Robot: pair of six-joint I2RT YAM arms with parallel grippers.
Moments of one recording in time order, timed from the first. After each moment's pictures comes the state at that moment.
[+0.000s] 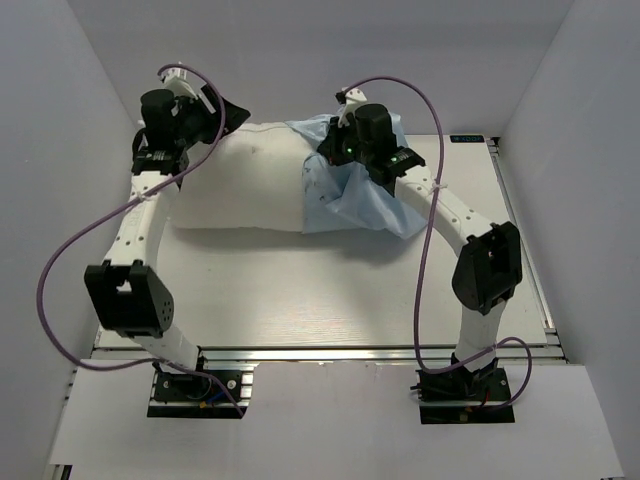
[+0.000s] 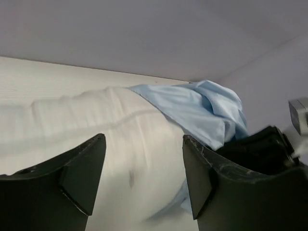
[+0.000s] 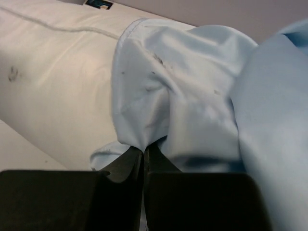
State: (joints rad) left arm -0.03 1.67 1.63 -0.14 0.45 -0.60; right arm 0.58 1.89 1.77 -0.20 -0.16 0.23
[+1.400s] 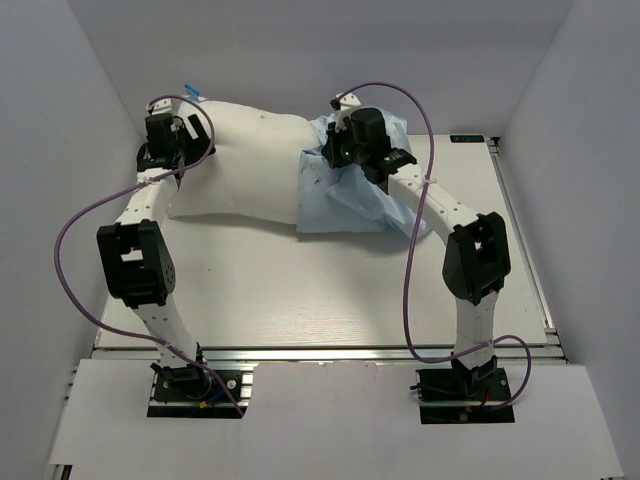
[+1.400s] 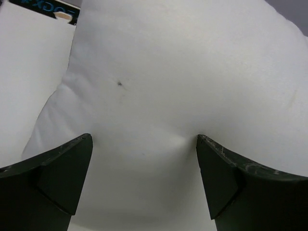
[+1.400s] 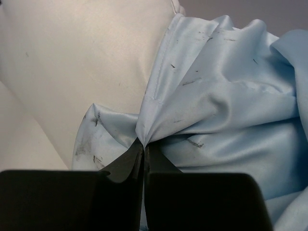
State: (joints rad) left arm 0.08 1.84 1.55 -0.15 -0.01 -0.29; right arm 0.55 1.99 1.80 -0.17 -0.13 0.12
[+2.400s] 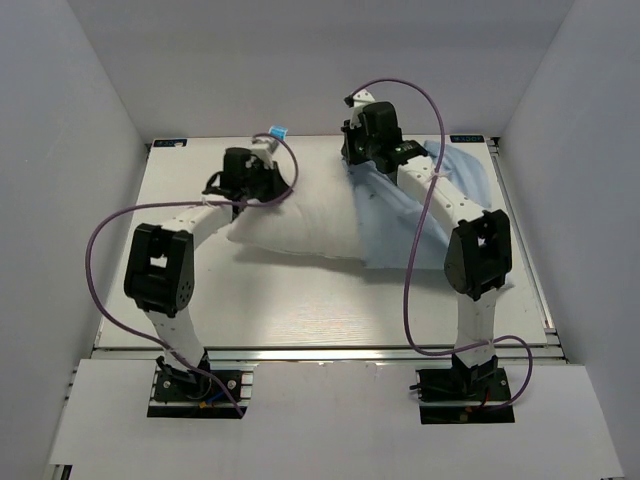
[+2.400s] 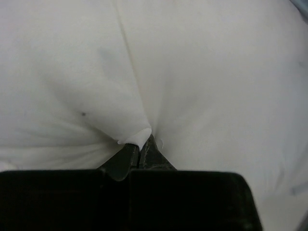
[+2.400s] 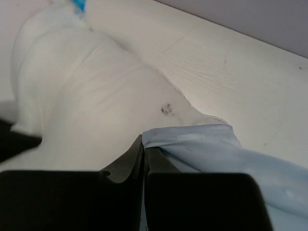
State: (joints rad) left arm -0.22 1.86 1.30 0.03 0.44 -0.22; right arm 0.50 2.01 1.87 -0.30 -0.09 0.07
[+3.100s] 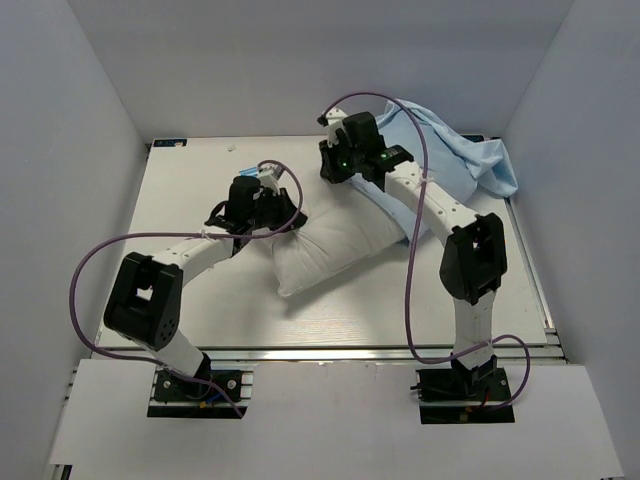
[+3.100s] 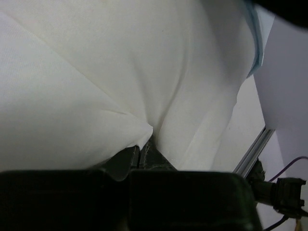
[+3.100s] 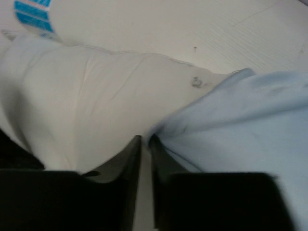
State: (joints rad) left arm -0.39 1.59 0.97 0.13 0.48 -0.51; right arm 0.58 2.01 1.88 -0.45 -0.20 0.01
